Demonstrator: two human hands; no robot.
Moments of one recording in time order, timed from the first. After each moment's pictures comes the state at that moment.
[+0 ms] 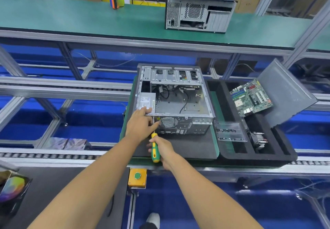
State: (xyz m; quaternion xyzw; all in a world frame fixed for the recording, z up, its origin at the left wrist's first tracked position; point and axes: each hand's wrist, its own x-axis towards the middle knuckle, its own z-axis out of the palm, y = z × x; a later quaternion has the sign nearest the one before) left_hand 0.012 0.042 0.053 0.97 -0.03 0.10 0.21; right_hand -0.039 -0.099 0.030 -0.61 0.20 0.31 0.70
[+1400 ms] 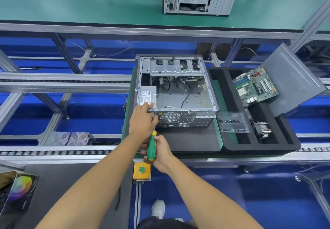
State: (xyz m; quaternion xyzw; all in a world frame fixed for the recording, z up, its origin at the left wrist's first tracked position) left_hand 0.013 0.040 0.055 0.99 -0.03 0.06 0.15; right_hand -0.060 -0.075 0.037 -0.42 0.24 0.38 0.79
